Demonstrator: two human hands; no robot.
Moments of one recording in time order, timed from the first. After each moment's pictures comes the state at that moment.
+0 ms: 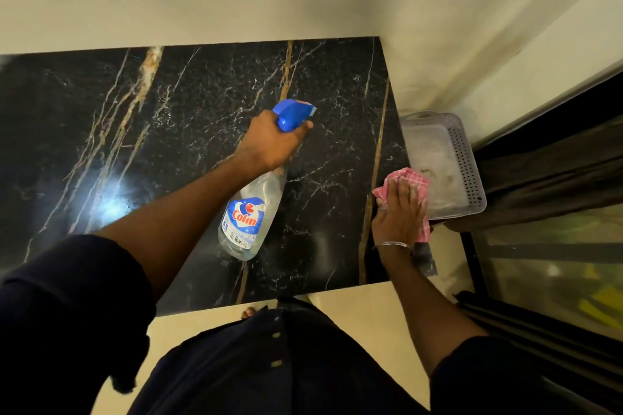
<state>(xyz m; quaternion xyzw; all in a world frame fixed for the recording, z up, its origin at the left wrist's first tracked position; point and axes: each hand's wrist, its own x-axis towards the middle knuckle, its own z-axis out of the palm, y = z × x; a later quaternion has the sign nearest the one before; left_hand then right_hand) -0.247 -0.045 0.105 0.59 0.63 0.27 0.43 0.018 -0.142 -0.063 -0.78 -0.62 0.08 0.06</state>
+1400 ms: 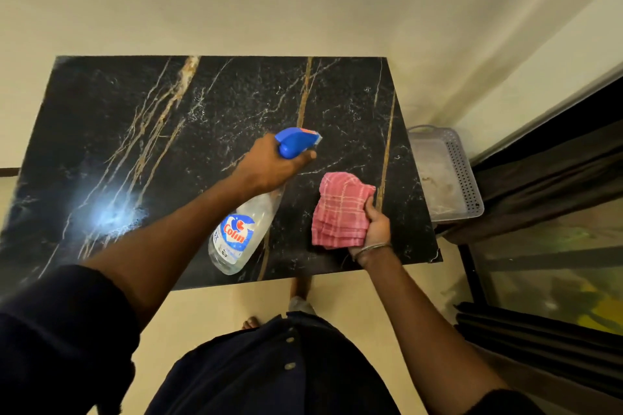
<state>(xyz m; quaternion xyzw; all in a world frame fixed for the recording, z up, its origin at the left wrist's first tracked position) -0.295 -0.136 0.124 0.63 0.60 0.27 0.42 -0.086 -0.197 0.018 -0.55 -0.01 0.67 0.49</state>
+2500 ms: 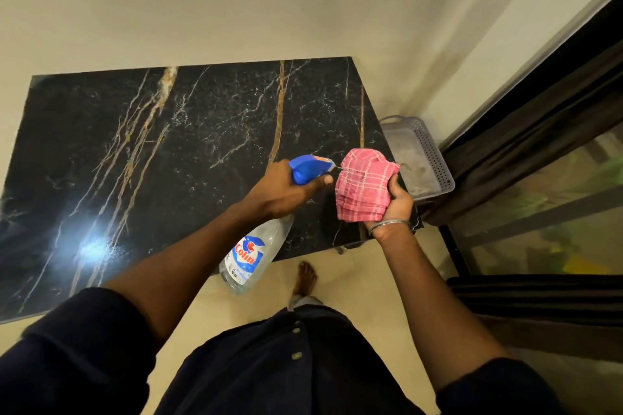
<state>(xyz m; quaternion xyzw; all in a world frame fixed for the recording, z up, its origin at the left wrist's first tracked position) -0.268 -0.214 0.126 0.69 0.50 0.24 0.47 -0.044 -0.225 0.040 -0.45 0.02 0.65 0.61</state>
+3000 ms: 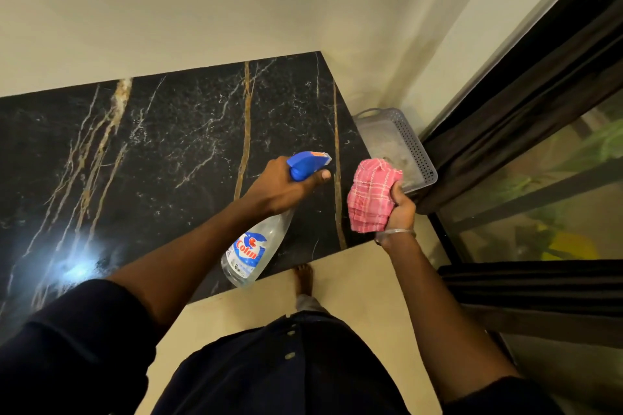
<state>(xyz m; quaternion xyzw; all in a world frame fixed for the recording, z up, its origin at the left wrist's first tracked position) -0.210 -0.165 0.122 0.71 0.46 0.21 0.48 0.021 -0.217 0.011 -0.53 -0.06 0.55 0.64</state>
